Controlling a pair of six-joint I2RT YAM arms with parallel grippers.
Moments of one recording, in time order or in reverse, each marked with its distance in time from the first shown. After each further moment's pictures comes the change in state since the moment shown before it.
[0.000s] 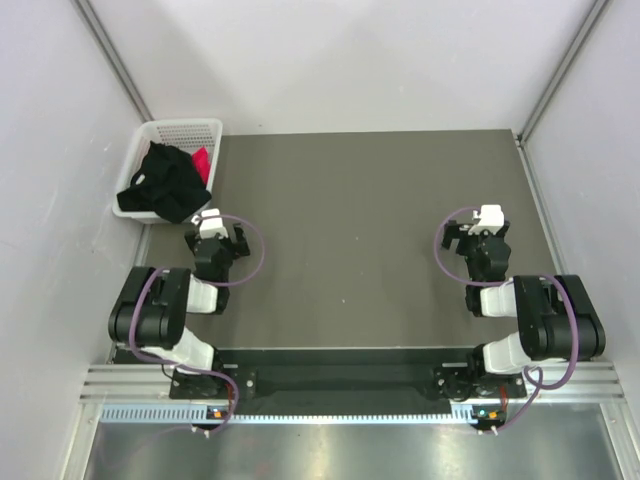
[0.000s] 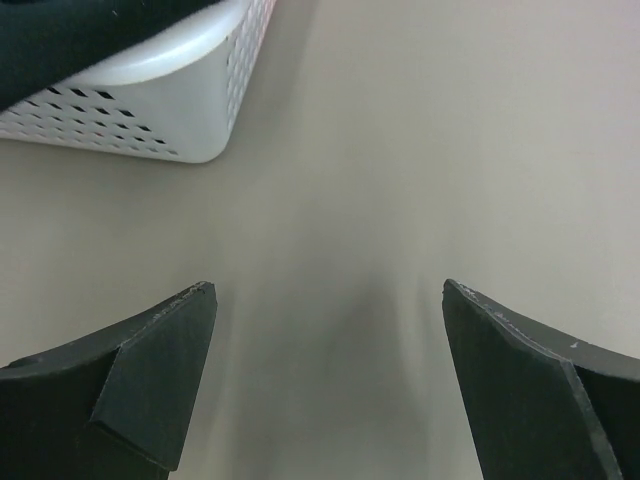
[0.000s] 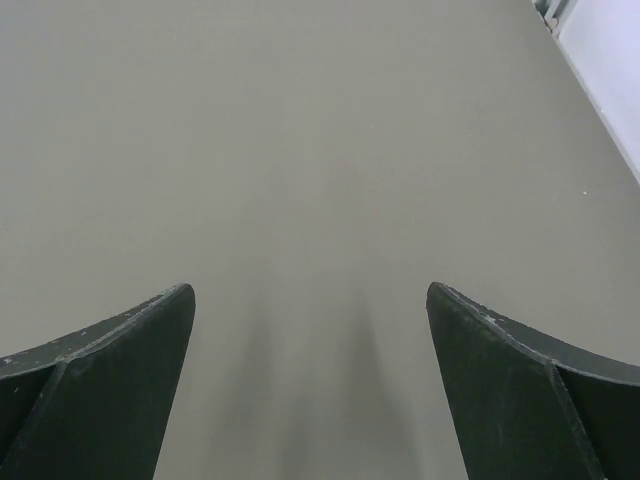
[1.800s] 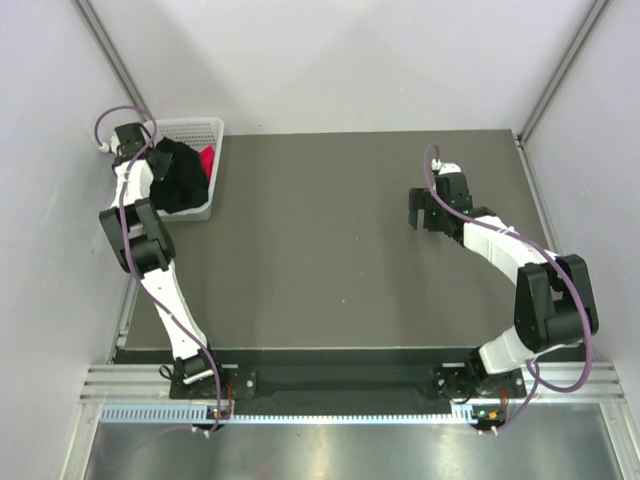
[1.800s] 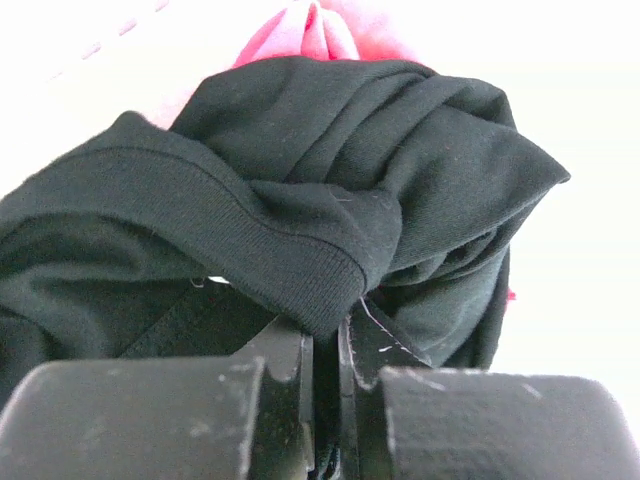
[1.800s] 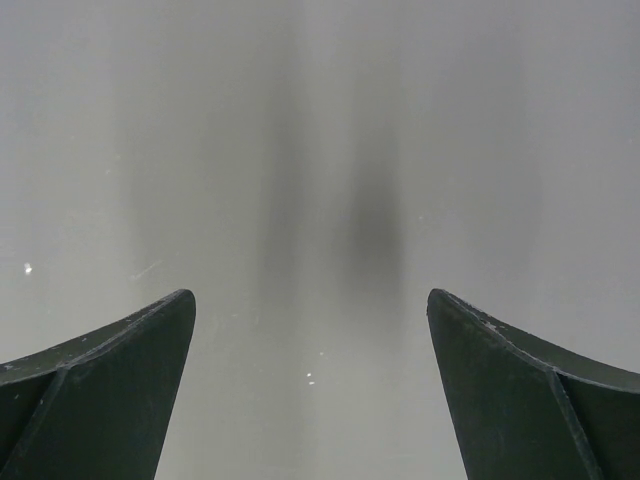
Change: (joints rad) left arm 0.425 0.742 1.755 -1.485 0.242 -0.687; right arm 0.250 0.065 0.729 -1.310 0.082 0.225
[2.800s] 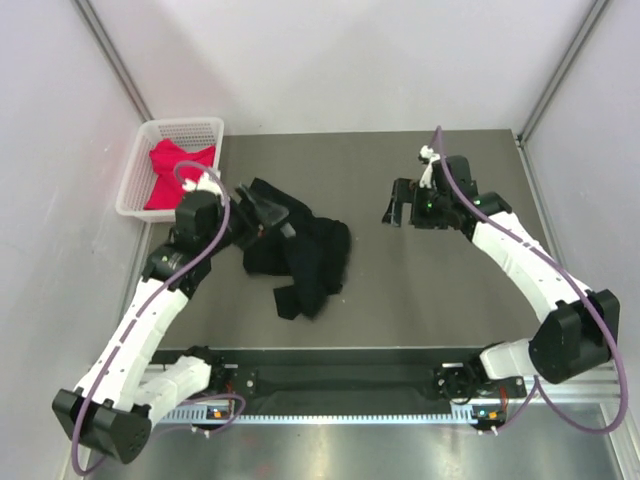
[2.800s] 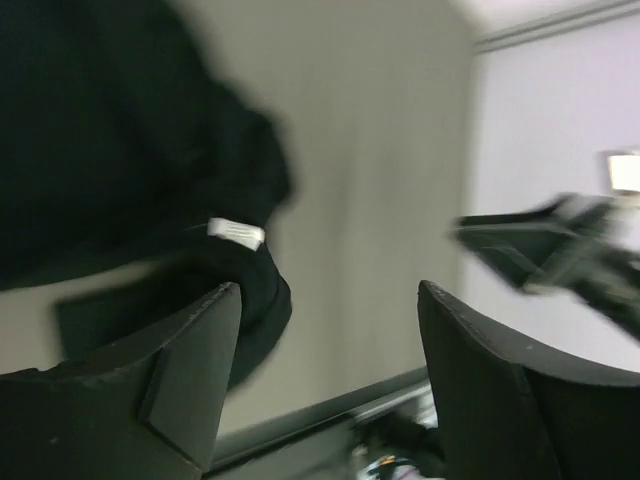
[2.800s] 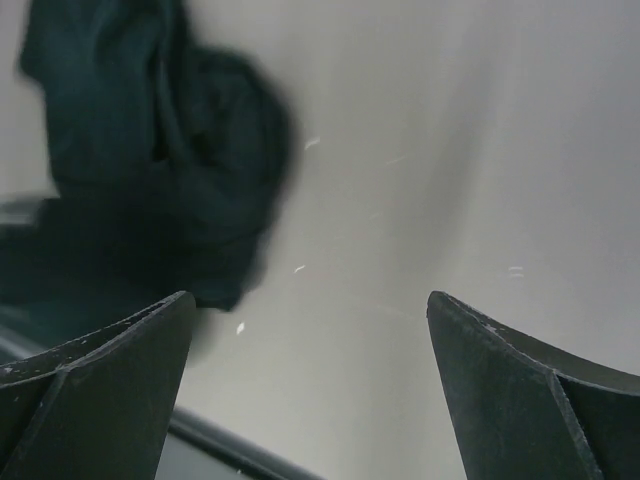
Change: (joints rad) left arm -0.684 -1.360 -1.023 -0.005 0.155 -0.158; right arm 0.103 -0.152 0.226 -0.394 -0.291 0.179
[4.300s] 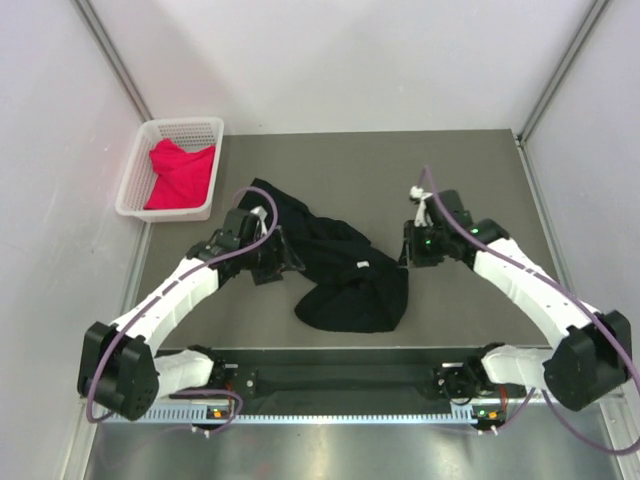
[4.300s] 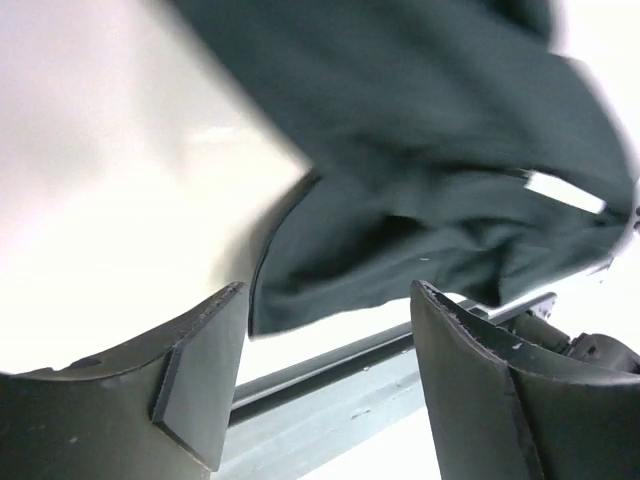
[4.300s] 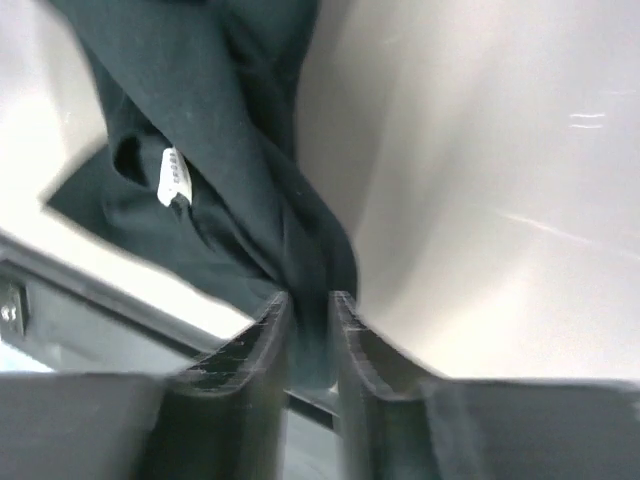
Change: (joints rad) left arm -0.061 0.210 -0.256 -0.080 0.105 0.152; right arm 0.133 -0.111 -0.212 -0.104 -0.021 -0.011
